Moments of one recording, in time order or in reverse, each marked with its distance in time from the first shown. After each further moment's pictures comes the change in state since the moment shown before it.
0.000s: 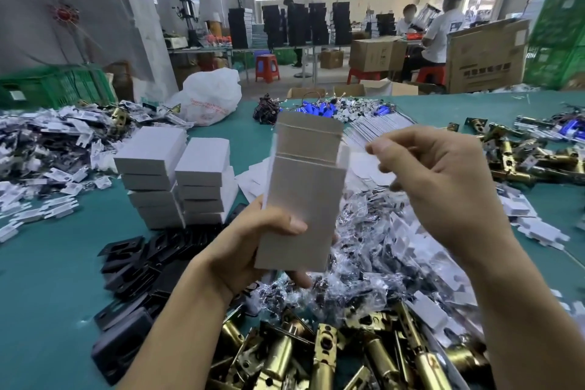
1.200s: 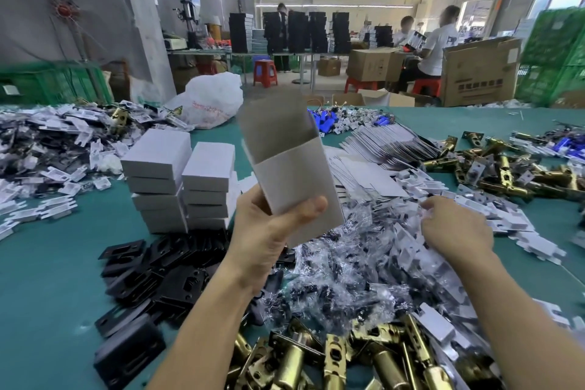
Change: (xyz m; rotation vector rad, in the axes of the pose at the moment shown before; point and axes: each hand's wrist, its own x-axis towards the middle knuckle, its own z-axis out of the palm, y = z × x) left_hand 0.011 -0.007 0.004 0.105 0.421 0.450; right_hand 0.023 0.136 -0.019 -1.034 -0.213 0.660
